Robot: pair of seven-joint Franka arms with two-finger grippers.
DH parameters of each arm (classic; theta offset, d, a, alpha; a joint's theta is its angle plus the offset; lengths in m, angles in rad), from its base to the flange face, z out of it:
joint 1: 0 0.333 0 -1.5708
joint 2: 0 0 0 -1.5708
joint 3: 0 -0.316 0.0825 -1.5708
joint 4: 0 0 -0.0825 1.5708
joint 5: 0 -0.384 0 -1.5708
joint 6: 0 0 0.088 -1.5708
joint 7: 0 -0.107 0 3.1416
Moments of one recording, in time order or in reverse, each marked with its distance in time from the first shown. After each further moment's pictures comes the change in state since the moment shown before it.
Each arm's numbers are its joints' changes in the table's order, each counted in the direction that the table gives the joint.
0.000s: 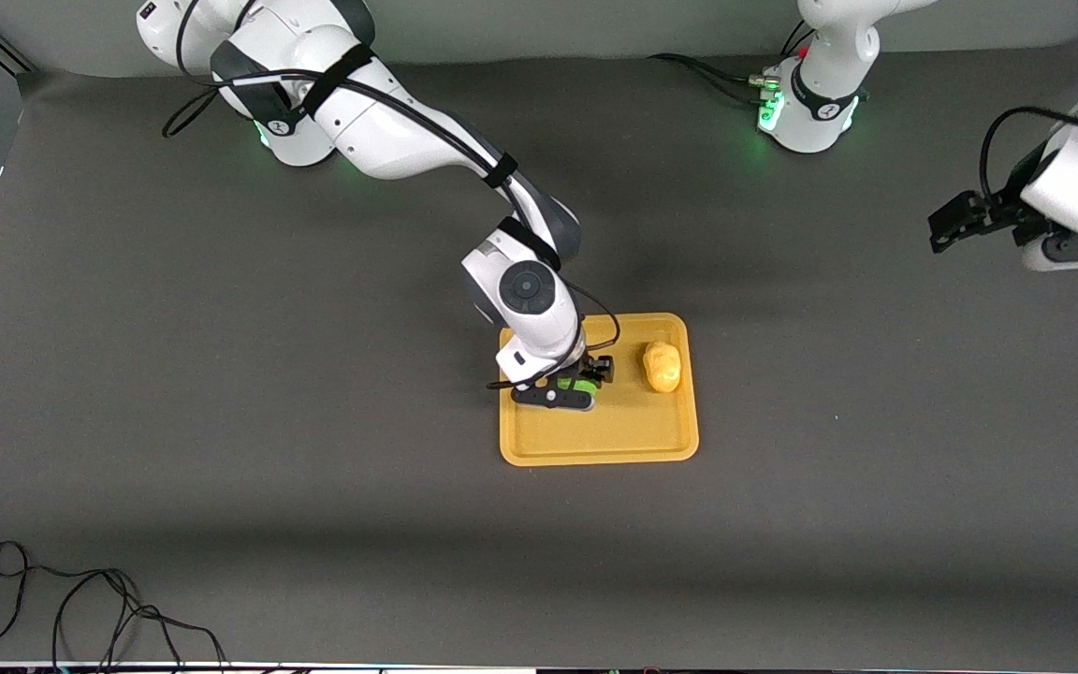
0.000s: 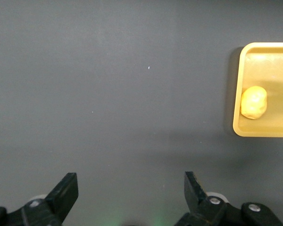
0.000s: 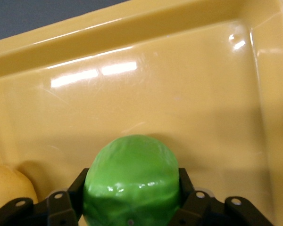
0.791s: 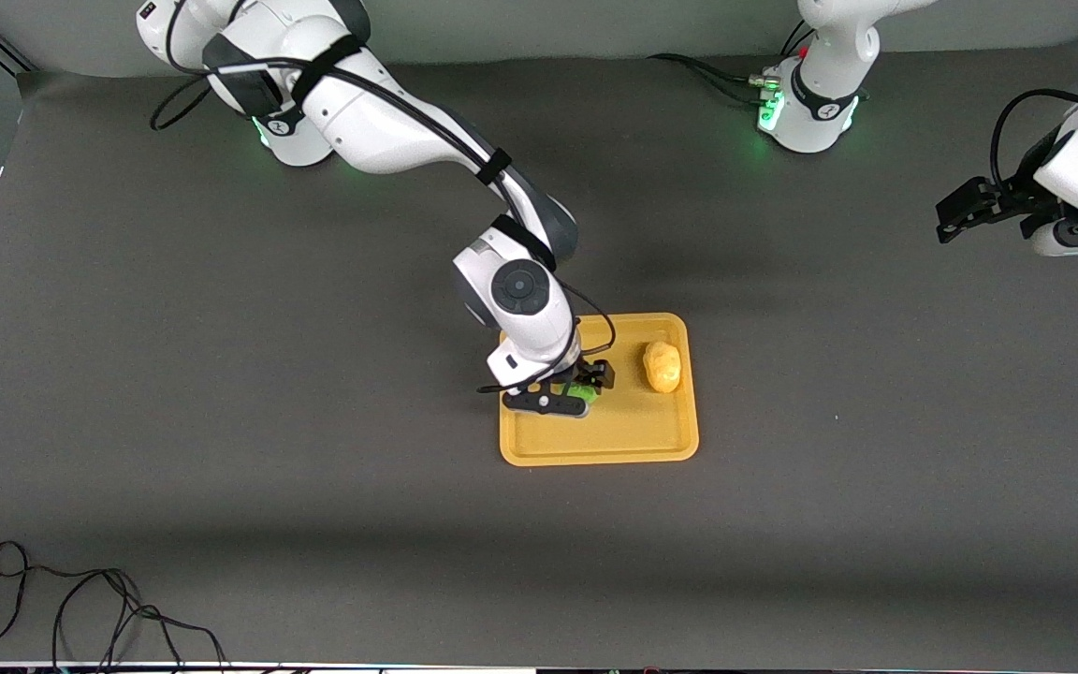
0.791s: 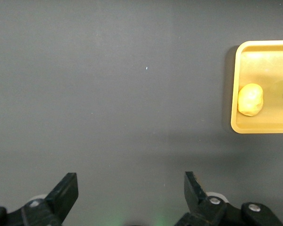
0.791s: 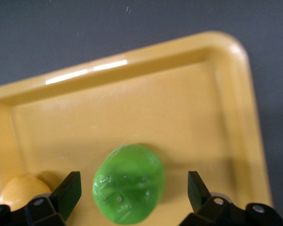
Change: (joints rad) left arm 0.000 -0.005 -0.007 0.001 0.009 -0.001 -0.026; right arm -0.024 -0.080 0.033 0.033 0.002 -0.123 -0.004
